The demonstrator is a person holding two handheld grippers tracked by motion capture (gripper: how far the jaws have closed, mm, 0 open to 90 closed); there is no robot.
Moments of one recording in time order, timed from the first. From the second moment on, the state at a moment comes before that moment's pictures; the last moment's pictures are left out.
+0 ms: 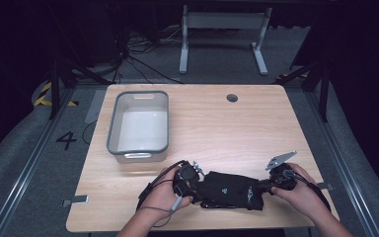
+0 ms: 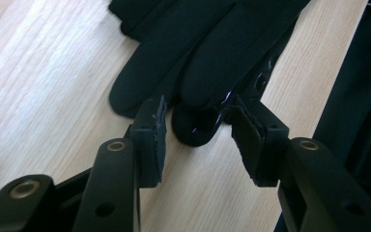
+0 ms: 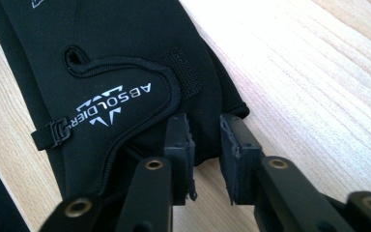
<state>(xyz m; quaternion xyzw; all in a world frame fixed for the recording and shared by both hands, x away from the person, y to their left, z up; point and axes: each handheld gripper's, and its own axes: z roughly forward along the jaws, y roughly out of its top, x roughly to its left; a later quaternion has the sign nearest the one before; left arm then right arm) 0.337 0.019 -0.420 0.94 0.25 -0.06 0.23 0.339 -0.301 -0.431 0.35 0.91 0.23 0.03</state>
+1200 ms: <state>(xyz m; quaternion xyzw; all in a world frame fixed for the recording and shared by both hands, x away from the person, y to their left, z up) 0.304 0.014 -0.384 0.95 0.21 -0.02 0.23 0.329 -0.298 -0.377 0.34 0.89 0.28 0.12</state>
